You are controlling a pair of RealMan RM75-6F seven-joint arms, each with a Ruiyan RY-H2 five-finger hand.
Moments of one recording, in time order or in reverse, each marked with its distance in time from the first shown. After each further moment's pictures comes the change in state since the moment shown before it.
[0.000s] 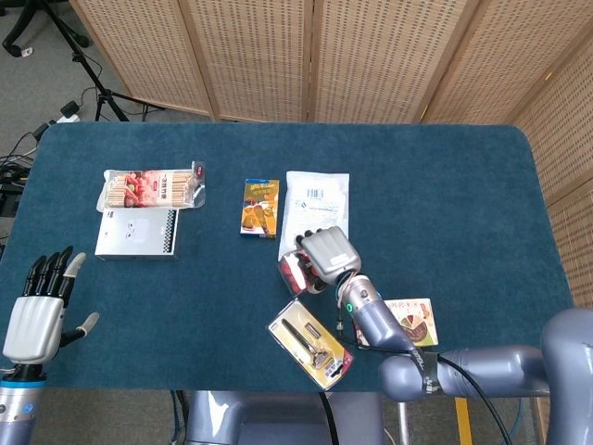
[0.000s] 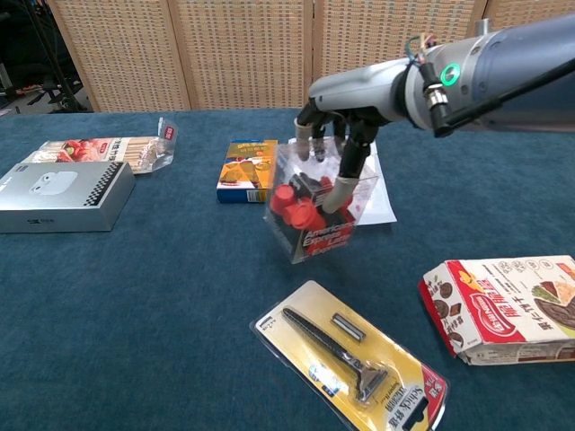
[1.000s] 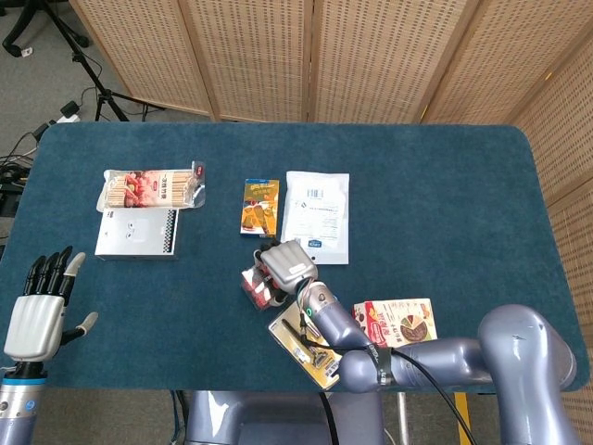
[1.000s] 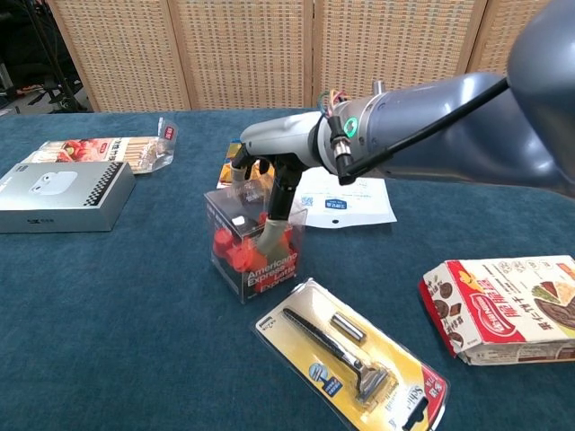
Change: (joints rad) left arm -0.003 -0.009 -0.007 0.012 -0.026 -0.018 0.016; right arm 0.085 -0.173 0.026 0.187 0.044 -0.145 0.057
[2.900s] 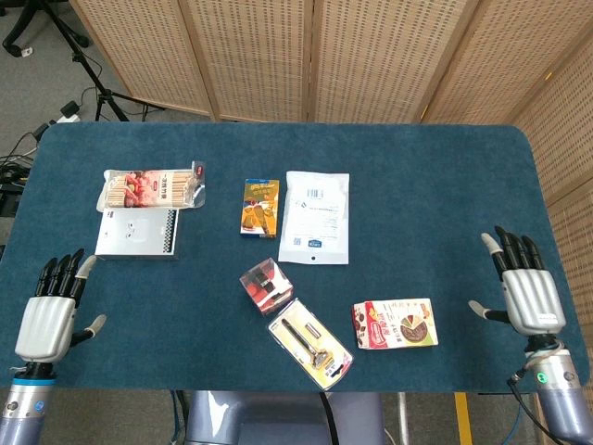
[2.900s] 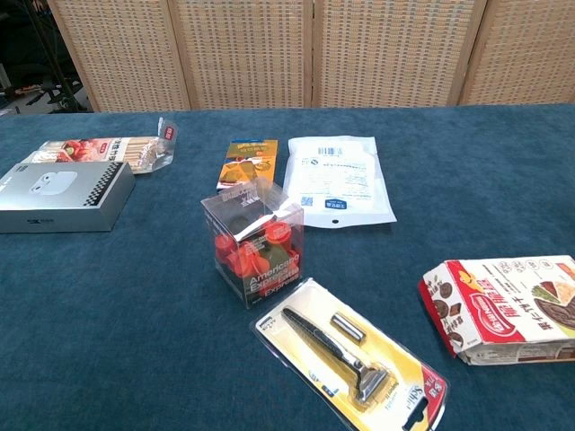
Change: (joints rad) left arm -0.008 -0.021 0.015 -0.015 0.009 -0.020 0.037; right arm -0.910 0.461 -0.403 0.008 -0.952 0.688 0.655
